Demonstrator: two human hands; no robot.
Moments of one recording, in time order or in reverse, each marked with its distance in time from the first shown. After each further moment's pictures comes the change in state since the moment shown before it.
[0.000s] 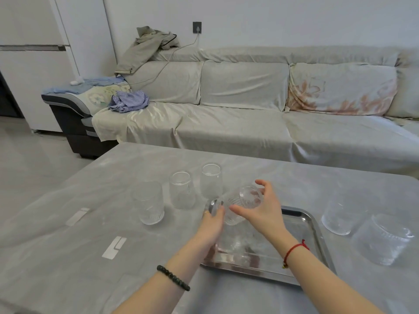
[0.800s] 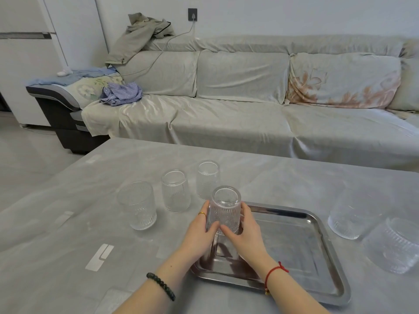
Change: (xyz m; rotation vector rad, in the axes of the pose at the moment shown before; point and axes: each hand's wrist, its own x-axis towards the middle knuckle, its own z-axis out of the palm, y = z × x) left_hand 0.045 -0.041 -0.017 0.328 -0.029 0.428; right_hand -0.011 0.049 0.052 -0.071 -0.153 0.103
